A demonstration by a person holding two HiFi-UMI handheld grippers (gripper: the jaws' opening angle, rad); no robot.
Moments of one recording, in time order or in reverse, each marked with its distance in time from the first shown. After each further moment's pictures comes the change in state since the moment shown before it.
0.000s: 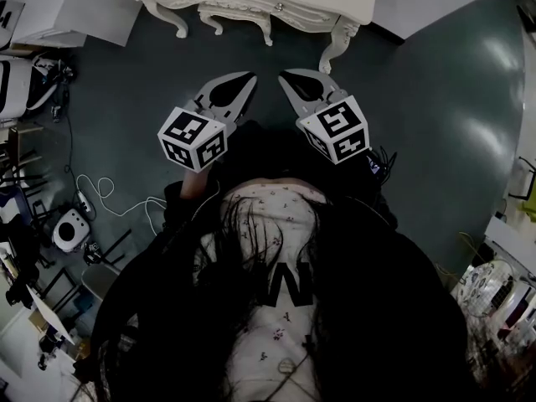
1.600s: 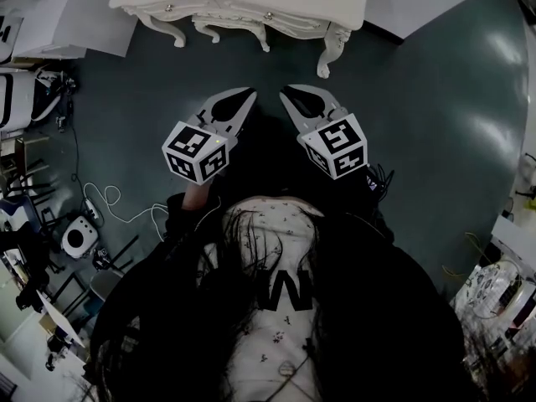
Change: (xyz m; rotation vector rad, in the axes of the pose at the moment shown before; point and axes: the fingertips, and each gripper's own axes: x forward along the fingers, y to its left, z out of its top) left arm 0.037 -0.005 -0.008 -0.015 0.077 -0.004; right arm -0.015 -0.035 -0.017 0.109 -0.021 -0.028
